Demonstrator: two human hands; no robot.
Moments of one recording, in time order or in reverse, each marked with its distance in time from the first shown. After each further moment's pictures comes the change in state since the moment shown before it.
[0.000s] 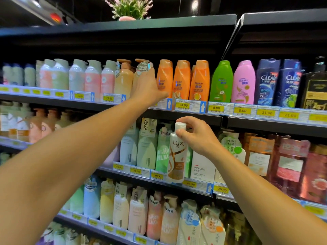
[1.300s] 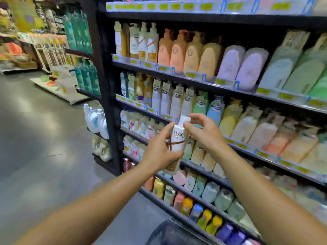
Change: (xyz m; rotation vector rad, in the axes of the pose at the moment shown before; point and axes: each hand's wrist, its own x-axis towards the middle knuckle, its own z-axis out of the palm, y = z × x) left_hand -0.418 -0.369 -0.235 -0.399 -0.395 -0.493; right_hand -0.176 -0.212 0.430 0.404 -0.275 0.333
